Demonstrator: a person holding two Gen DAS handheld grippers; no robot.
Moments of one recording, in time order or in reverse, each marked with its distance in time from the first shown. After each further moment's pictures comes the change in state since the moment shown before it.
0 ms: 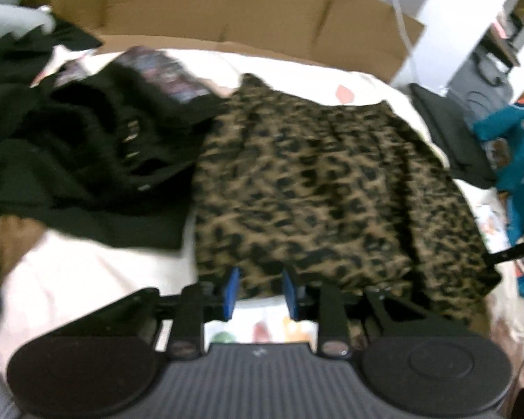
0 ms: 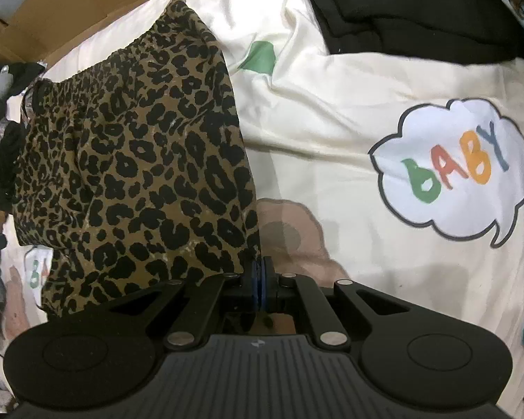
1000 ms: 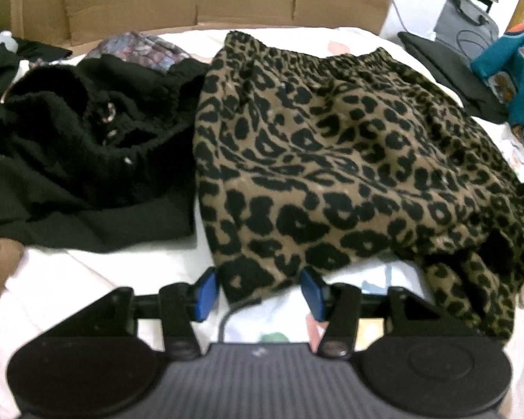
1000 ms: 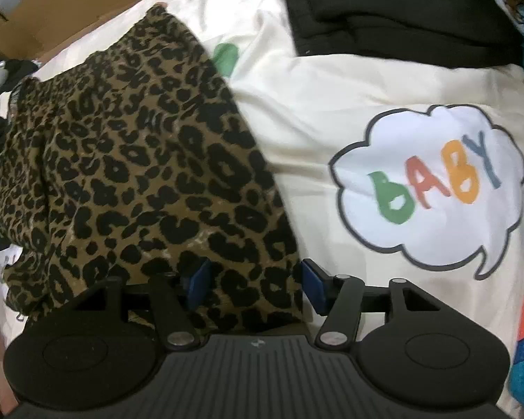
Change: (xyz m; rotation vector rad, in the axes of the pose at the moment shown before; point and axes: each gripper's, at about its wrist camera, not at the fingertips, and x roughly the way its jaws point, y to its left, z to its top) left arm 0.053 0.008 -0.028 0.220 0.010 0.013; right arm 0.019 -0.020 -0.005 -0.042 -0.066 -0.010
